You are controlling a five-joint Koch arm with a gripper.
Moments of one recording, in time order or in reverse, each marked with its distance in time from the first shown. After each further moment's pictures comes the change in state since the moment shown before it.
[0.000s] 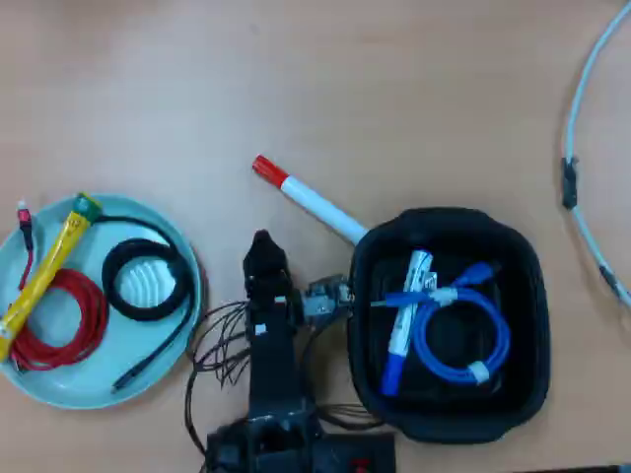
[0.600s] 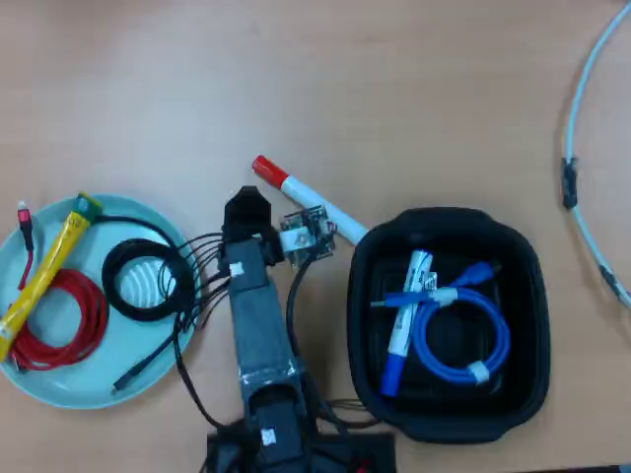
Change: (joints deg) arm -5.7 -10.1 -46.8 34.2 18.5
